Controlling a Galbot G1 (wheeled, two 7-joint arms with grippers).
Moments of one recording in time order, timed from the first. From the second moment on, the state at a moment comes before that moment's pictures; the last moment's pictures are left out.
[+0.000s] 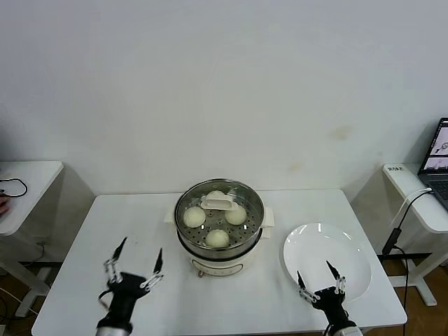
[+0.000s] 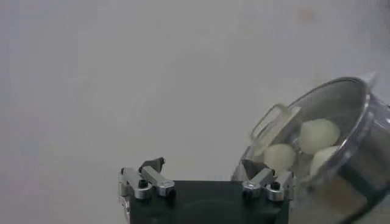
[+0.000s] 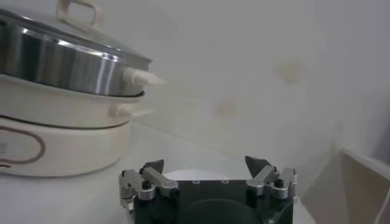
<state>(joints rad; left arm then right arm) 1.80 -1.29 -0.53 -2.24 0.26 -0.08 -0.17 -1.68 1.42 0.68 1.92 -0.09 0.17 -0.18</state>
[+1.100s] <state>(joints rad) 1.93 -1.33 -0.67 -2.10 -0.13 -0.26 -0.20 -1.74 1.38 0.66 1.98 -0.01 0.07 -0.21</state>
